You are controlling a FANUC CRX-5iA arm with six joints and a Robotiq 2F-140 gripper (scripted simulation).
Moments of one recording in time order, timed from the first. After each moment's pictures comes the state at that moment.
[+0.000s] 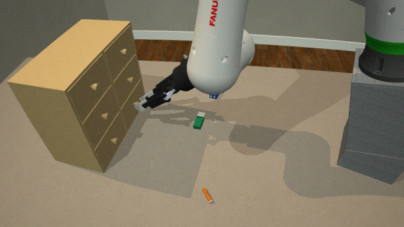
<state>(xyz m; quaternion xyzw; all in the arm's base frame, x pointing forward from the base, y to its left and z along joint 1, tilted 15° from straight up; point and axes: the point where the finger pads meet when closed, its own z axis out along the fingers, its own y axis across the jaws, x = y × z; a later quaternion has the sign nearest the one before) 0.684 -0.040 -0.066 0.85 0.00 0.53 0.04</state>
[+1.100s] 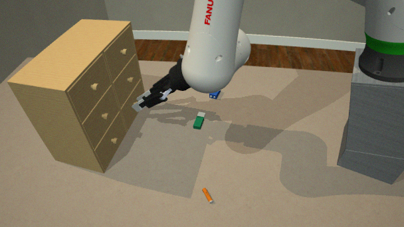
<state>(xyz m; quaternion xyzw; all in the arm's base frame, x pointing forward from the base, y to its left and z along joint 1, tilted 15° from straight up) 0.694 -0.040 -0.063 0.85 0.00 0.53 0.04</state>
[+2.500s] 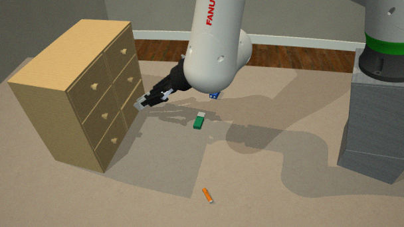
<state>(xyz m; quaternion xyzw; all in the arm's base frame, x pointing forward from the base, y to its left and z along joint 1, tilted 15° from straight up) 0.690 -0.040 -0.064 0.85 0.00 0.53 0.04</state>
